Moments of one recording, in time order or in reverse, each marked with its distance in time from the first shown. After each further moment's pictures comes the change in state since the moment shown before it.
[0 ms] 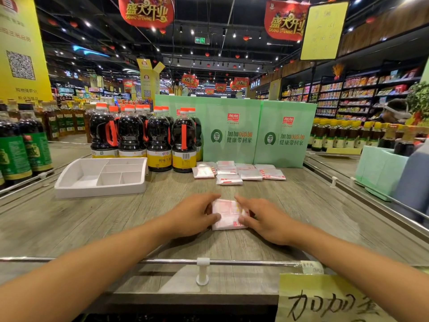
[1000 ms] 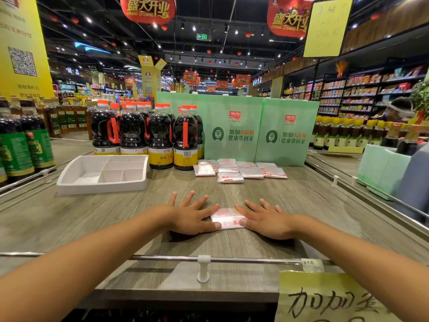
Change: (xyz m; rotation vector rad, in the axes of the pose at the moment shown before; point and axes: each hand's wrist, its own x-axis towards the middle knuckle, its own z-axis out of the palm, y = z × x) left_hand 0.001 -0.008 -0.009 0.364 -0.546 -0.209; right_hand 0.006 0.002 -0.005 -0.120 -0.444 0.152
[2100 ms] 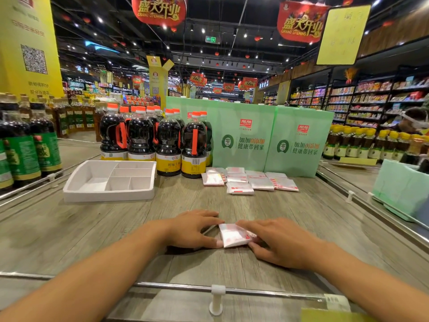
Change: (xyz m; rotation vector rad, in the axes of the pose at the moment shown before) left_hand 0.004 -0.030 -0.002 -0.230 0.158 0.237; right_hand -0.017 -0.018 -0.012 -0.250 0.423 -0.437
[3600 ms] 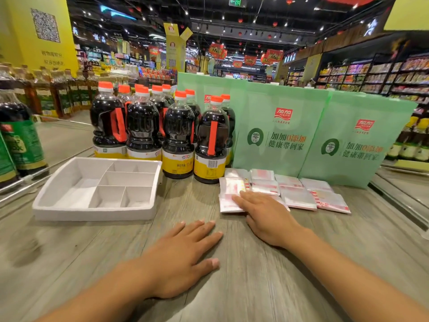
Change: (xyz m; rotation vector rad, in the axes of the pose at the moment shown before) left_hand 0.019 -0.067 -0.001 0.093 0.088 -0.123; right_hand 0.196 0.101 0.070 -0.004 -0.001 0.147
